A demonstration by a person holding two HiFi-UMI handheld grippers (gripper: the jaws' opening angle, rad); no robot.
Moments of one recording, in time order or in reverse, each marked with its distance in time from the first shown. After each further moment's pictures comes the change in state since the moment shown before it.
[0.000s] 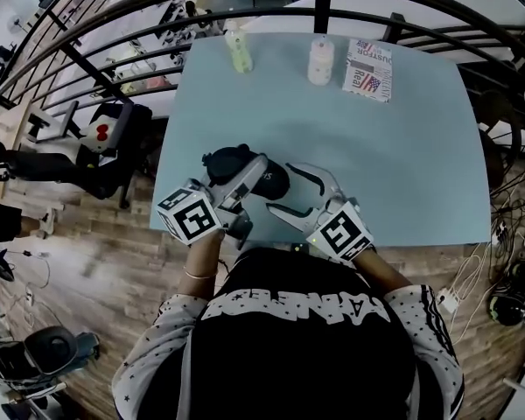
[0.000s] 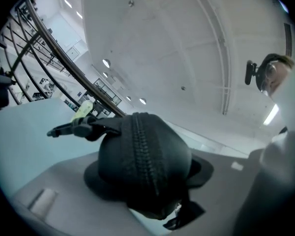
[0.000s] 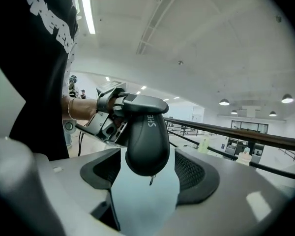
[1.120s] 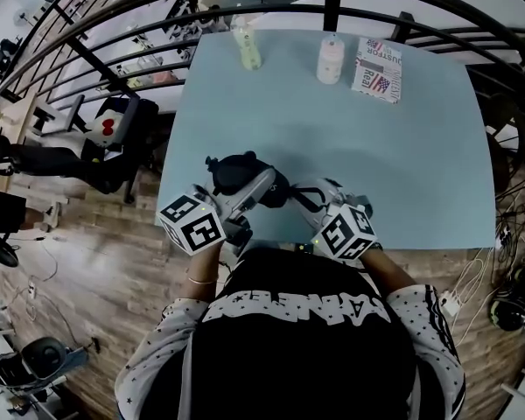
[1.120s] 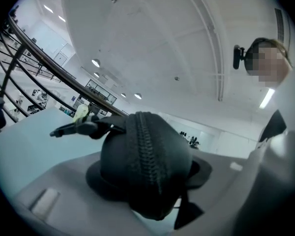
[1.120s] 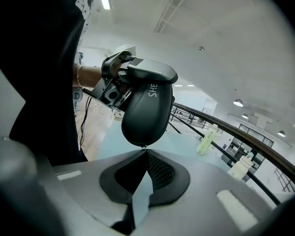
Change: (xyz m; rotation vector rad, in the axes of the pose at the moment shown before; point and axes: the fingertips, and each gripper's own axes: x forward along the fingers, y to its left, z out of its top) left arm -0.009 -0.008 -0.009 0.136 0.071 -0.007; right arm 0.010 0.007 -0.051 -0.202 0.226 0.083
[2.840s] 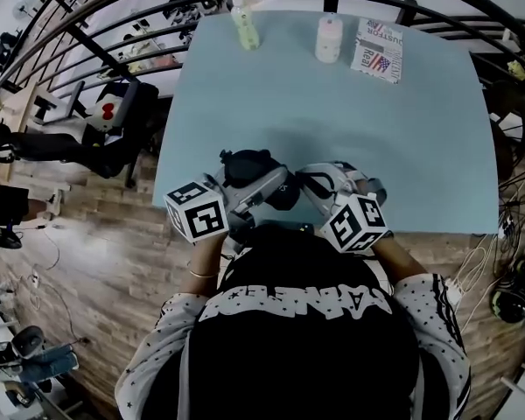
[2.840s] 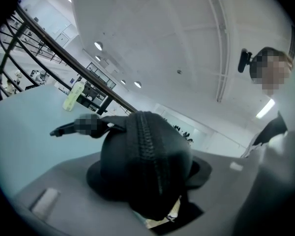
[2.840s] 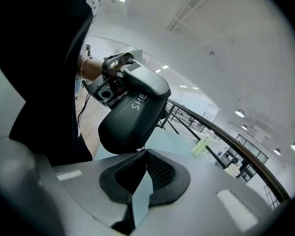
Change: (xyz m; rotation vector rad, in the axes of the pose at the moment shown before) left arm 0.004 -0.033 -0.052 -0.112 0.135 -0.068; right arm -0.034 0.009 -0.008 -0.137 0.050 -0.018
